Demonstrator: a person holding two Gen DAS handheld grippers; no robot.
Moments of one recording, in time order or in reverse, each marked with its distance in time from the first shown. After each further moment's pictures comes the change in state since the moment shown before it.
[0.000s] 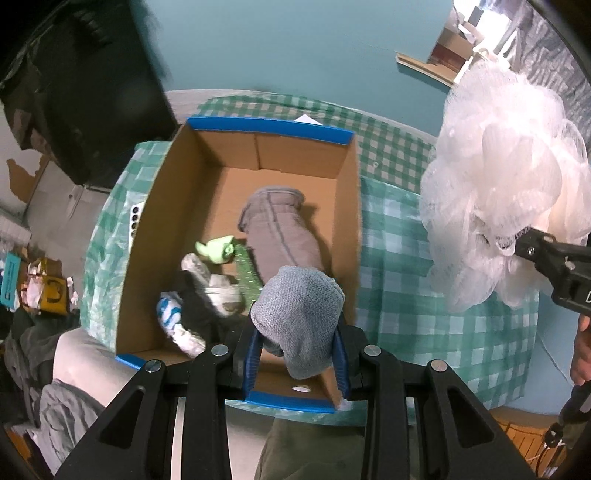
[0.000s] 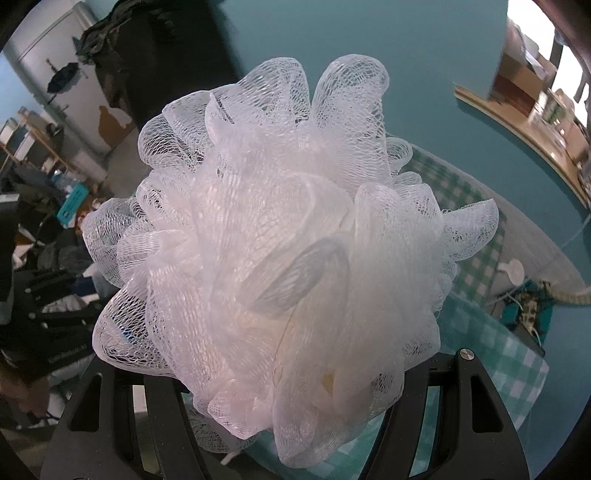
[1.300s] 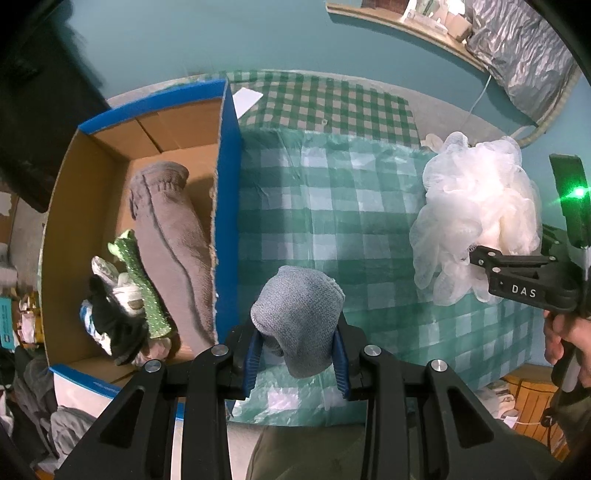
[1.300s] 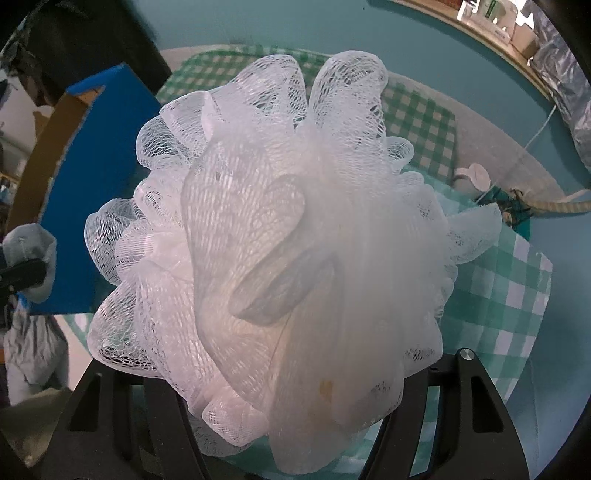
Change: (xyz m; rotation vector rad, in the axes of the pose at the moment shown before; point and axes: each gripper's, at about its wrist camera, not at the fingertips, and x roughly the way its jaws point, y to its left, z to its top) left arm 0.048 -0.105 -0.017 0.180 0.097 -0.044; right arm 0.036 -0.086 -0.096 0.211 0.176 -0.146
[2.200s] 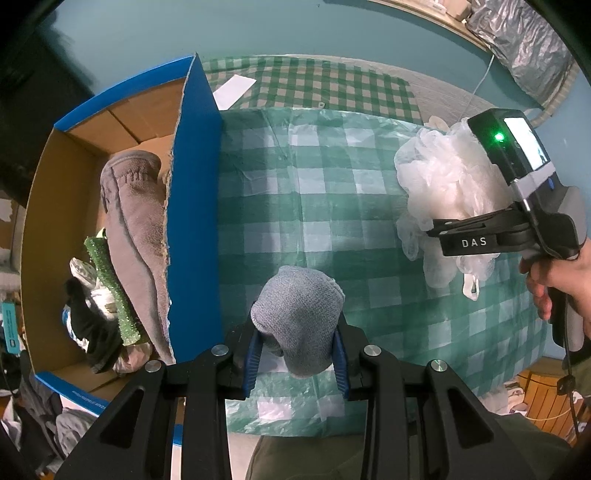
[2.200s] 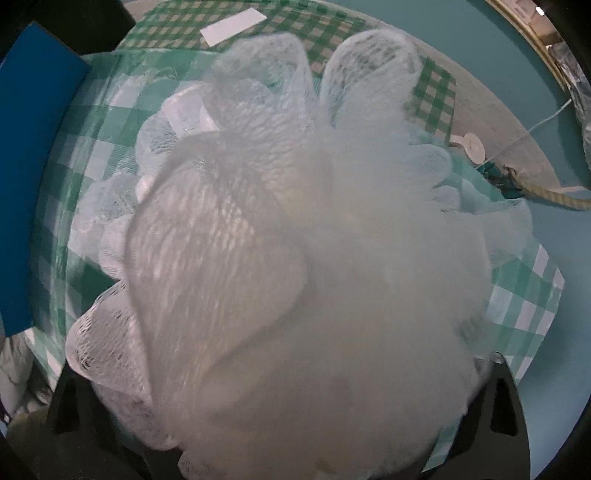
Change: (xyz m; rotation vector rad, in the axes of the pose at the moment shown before) left arm 0.039 -0.020 0.000 0.032 0.054 0.026; right arm 0.091 -0.020 0.034 -0.008 0.212 -0.109
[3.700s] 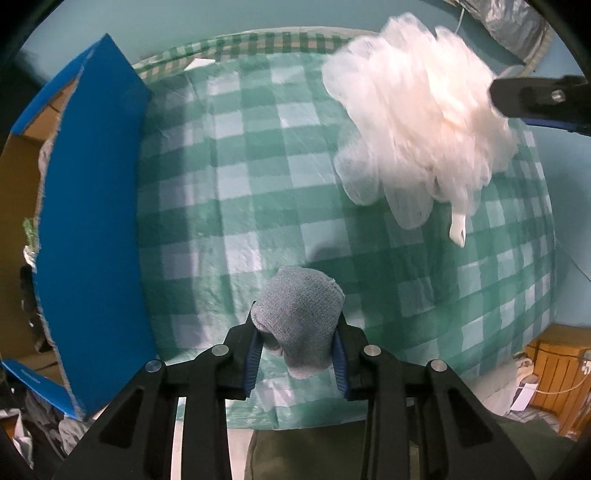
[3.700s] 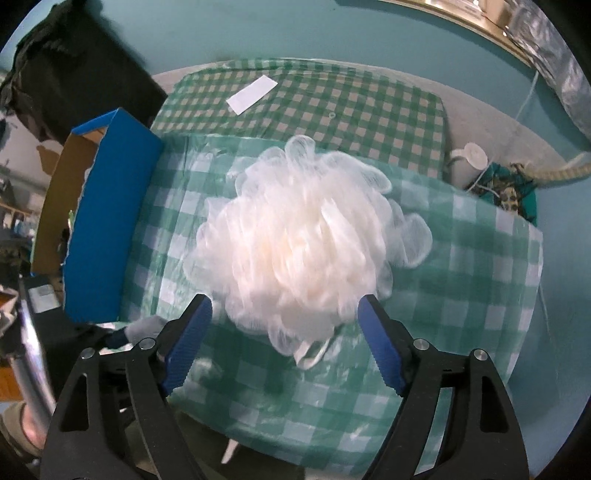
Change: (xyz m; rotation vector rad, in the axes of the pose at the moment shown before) left arm 0.047 -0.072 -0.024 0.095 0.067 -0.007; right arm -0.105 -0.030 -0.057 0.101 -0.211 0.187
